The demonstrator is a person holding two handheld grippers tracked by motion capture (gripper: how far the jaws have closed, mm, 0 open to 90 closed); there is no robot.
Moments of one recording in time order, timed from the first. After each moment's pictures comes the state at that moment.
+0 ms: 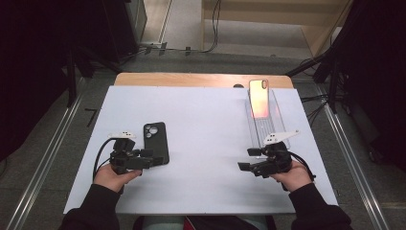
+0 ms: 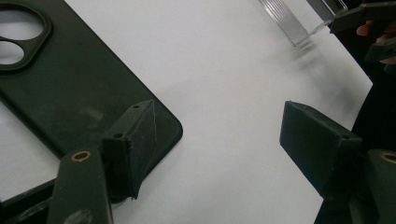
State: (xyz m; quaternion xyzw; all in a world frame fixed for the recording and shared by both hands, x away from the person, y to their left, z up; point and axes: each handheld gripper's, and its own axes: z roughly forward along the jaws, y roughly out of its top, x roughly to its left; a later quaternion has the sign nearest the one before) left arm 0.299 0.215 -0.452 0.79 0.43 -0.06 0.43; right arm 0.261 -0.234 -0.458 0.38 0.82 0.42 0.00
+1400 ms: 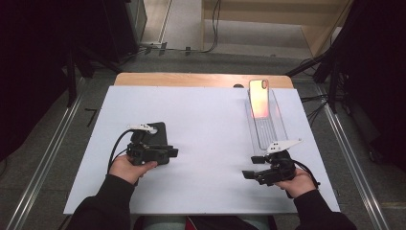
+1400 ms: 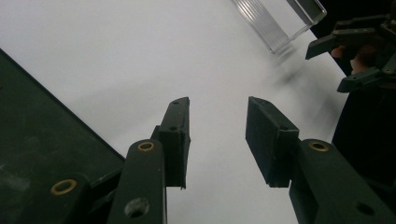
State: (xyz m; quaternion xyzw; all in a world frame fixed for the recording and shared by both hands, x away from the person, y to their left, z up) left arm 0.319 0.171 -0.448 0.80 0.41 -0.09 0.42; right arm 0.246 -0.245 -0.475 0.39 0.83 0.41 -0.01
